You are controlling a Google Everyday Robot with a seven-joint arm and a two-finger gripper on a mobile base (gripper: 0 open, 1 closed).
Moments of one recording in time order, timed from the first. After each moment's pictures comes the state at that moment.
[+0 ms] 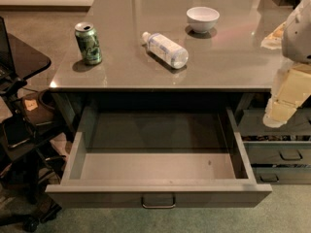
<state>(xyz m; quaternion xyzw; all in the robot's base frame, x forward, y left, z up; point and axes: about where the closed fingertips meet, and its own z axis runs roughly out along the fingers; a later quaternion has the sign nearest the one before) 0.438 -0.217 0.976 -0.60 0.78 -0.03 0.16</state>
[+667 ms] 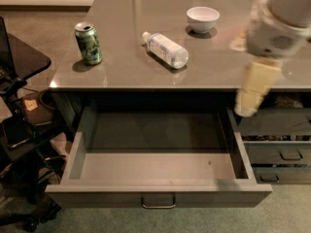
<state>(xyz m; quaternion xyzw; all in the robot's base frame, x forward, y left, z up) 0.474 -0.185 0.955 -0.64 0.76 0.00 0.13</state>
